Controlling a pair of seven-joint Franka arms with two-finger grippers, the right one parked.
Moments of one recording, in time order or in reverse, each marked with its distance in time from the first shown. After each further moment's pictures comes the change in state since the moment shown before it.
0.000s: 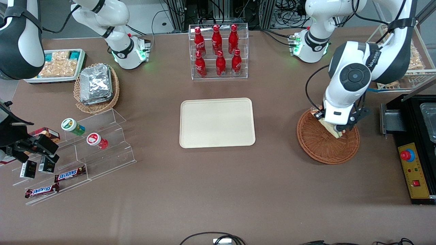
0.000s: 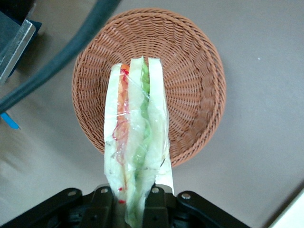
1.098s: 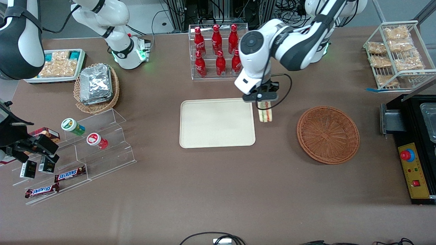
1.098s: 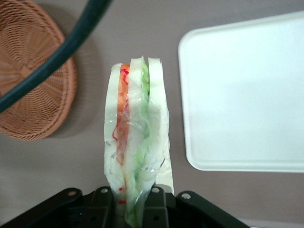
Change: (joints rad) arm -0.139 0.150 -0.395 0.102 0.062 -0.026 0.047
